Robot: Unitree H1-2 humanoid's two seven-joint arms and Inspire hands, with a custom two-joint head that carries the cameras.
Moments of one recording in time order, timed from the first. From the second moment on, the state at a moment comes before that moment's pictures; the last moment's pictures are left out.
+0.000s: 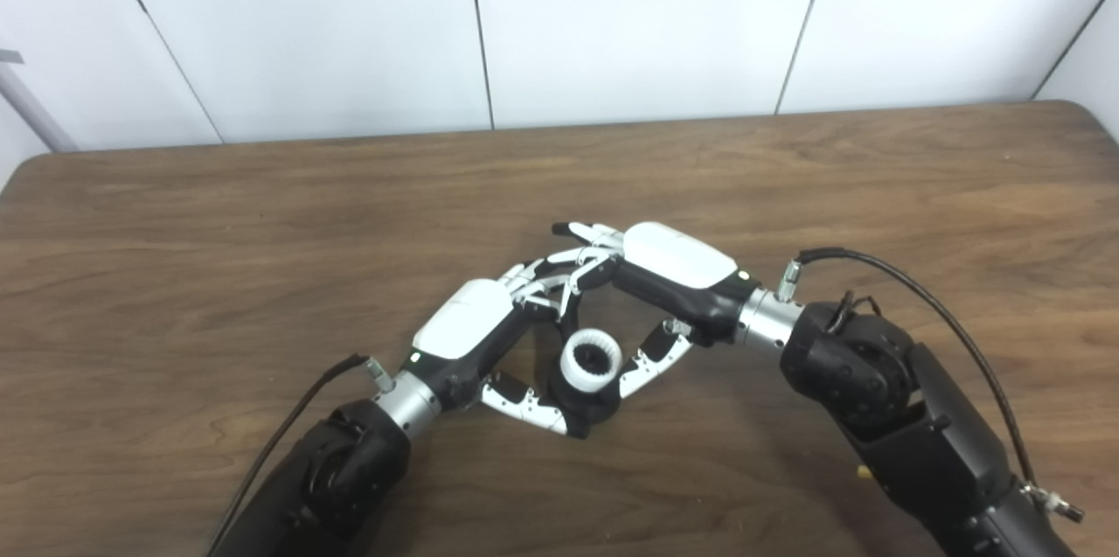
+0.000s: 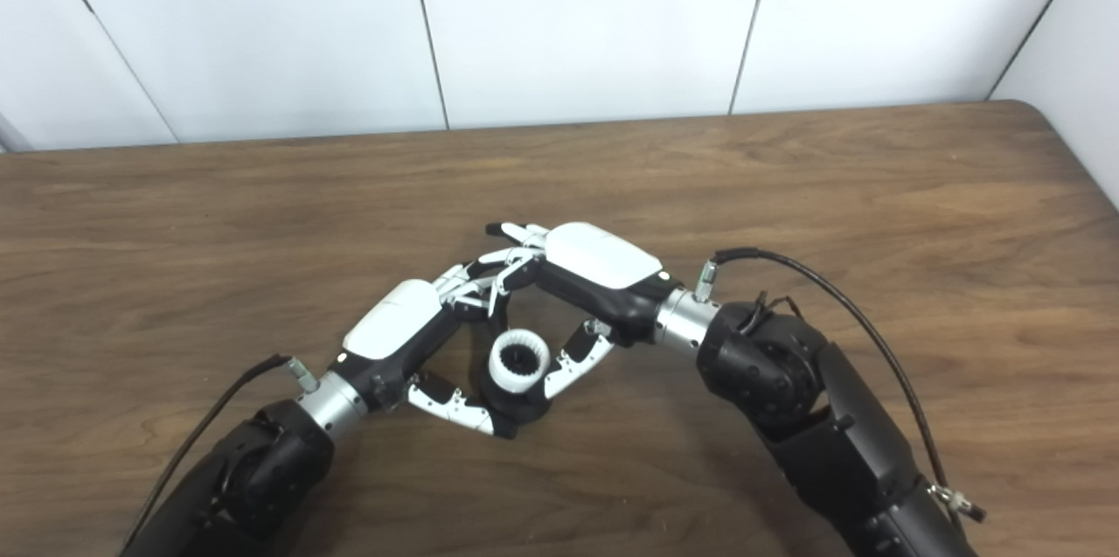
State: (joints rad) left arm -0.22 0.30 -0.43 0.06 0.63 -0.26 -0.16; right arm -0.34 -0.35 0.36 -0.18 -0.52 -0.13 0.49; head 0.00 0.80
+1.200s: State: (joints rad) left arm -0.22 0.29 -0.44 0.03 0.64 -0.21 -0.18; right arm -0.34 -0.36 0.37 -0.18 -0.52 -0.13 0.49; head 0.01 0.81
